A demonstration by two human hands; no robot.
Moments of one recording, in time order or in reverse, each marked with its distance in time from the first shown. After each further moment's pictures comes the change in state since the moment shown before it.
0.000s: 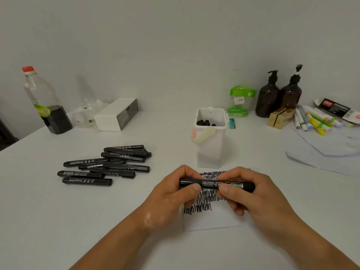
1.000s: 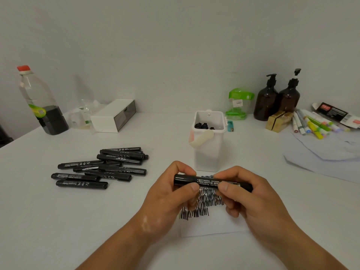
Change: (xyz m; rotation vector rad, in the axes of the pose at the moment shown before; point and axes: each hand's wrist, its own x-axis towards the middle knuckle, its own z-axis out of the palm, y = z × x) left_hand 0.003 0.002 0.011 -0.269 0.079 0.071; right_hand 0.004 0.003 0.003 0.082 0.004 -0.037
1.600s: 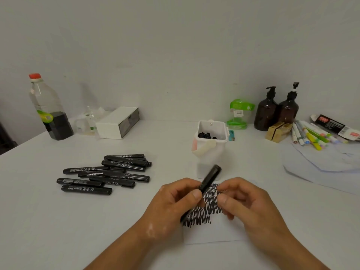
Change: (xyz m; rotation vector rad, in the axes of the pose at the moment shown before) left_hand 0.001 0.001 -0.009 0.302 -0.049 0.000; right_hand -0.003 -0.001 0.003 -0.133 0.012 -0.080
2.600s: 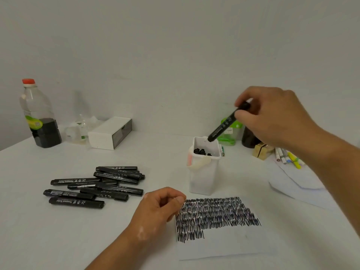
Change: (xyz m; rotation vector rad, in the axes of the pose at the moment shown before) left_hand 0.009 -0.006 -0.024 -0.003 0.194 -0.072; right_hand 0.110 -0.169 -0.043 -1.104 0.291 -0.372
